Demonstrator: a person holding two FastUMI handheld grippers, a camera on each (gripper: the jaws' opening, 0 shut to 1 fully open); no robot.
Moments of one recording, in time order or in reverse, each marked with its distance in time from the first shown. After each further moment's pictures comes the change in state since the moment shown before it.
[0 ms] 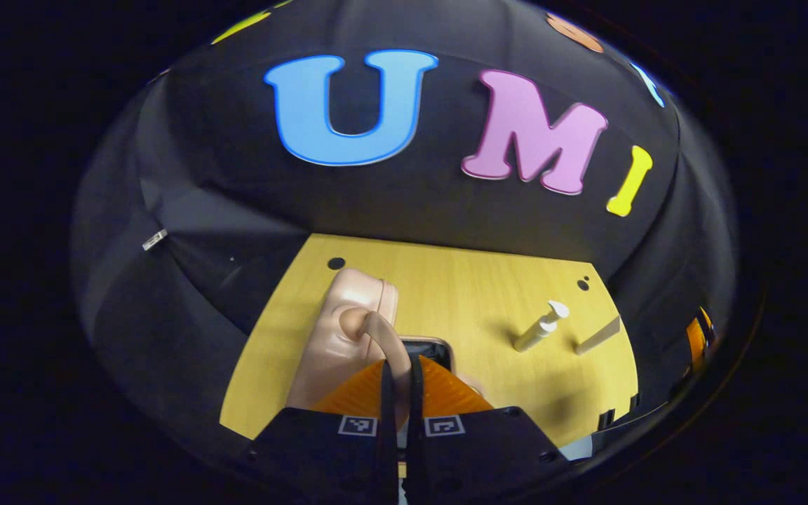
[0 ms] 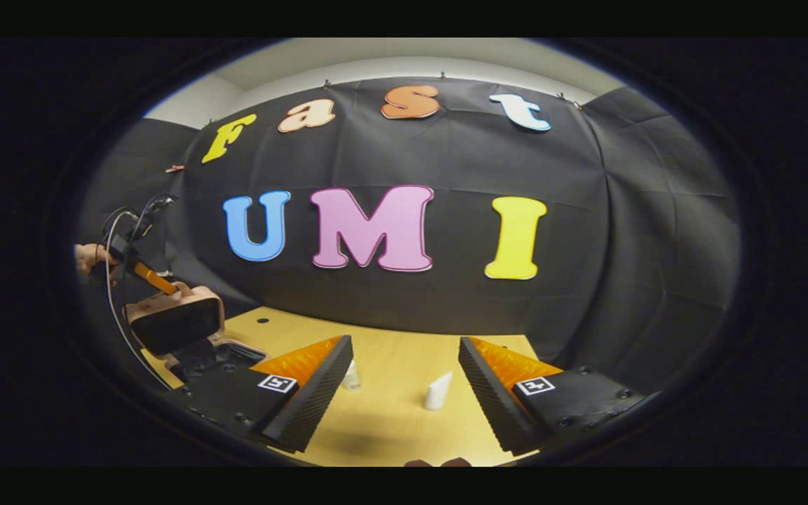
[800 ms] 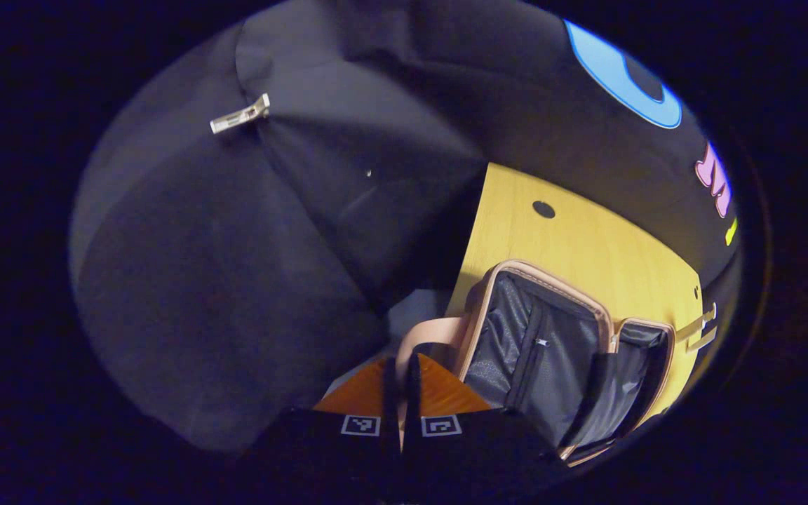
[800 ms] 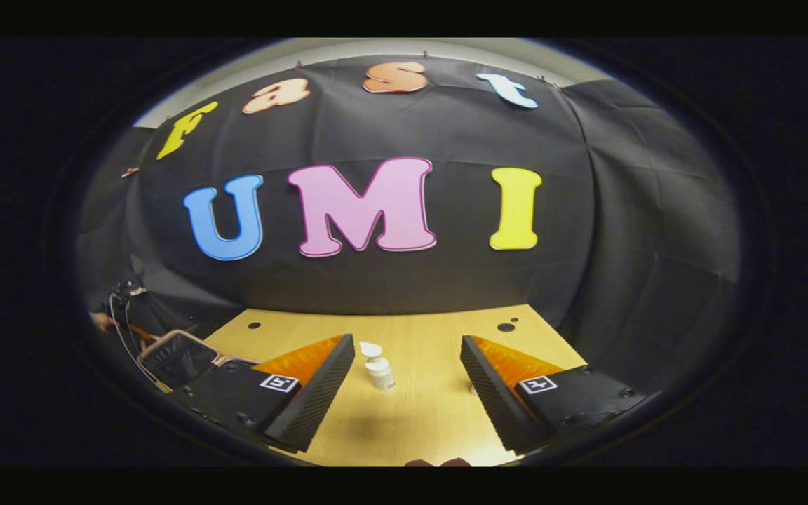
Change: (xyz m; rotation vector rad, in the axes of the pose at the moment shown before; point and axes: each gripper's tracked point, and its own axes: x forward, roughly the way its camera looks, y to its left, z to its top) left arm 0.209 0.343 -0.138 -0.223 0.324 0.162; right arm 0.040 0.063 -0.027 0.136 0.150 -0.218
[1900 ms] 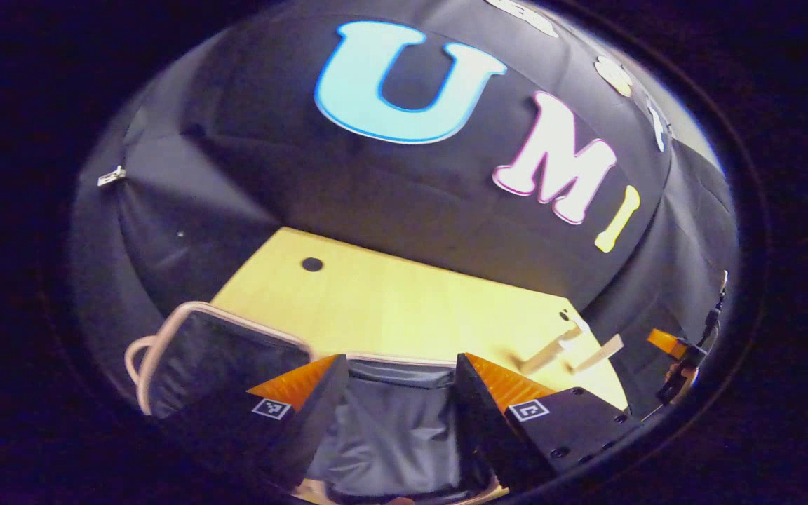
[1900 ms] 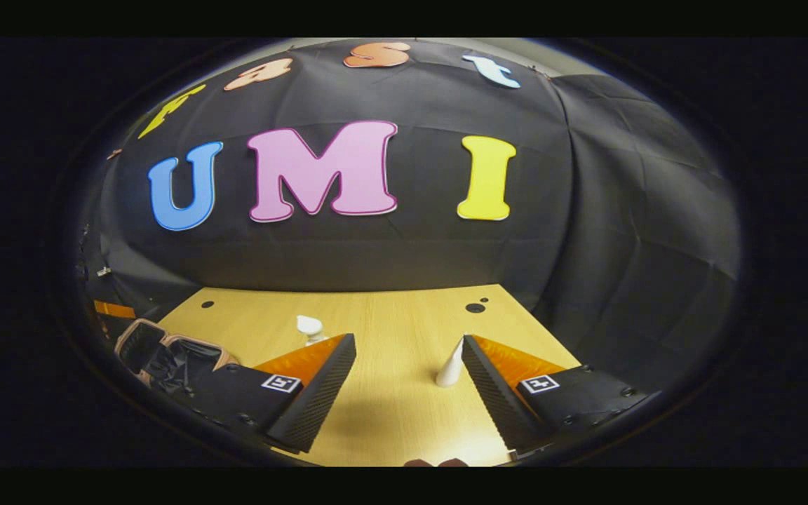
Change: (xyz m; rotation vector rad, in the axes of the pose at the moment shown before) left arm -0.146 -0.408 -0.025 0.138 -0.408 -0.585; right arm 0.059 -0.069 -0.070 -0.044 0.077 -0.087
